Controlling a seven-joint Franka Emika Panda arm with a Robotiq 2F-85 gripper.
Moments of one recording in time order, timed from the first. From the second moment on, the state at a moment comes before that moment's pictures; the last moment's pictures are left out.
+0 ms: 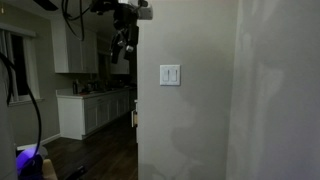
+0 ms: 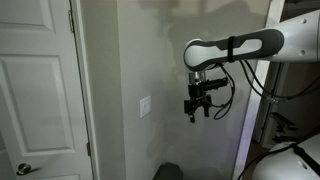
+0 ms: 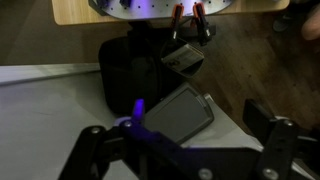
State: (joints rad) arm 0.00 -0.63 0.06 -2.38 -0.01 1.54 0.13
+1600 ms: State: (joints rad) arm 0.03 0.07 0.00 -1.92 0.12 1.78 -0.30
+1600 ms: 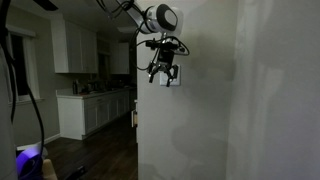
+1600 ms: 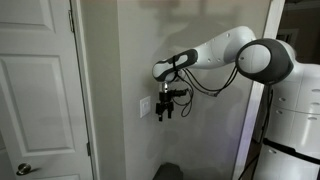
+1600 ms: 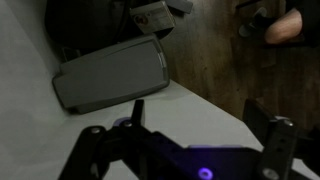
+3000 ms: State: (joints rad) arm 0.05 -0.22 -0.05 -2.25 0.23 2.28 -0.53
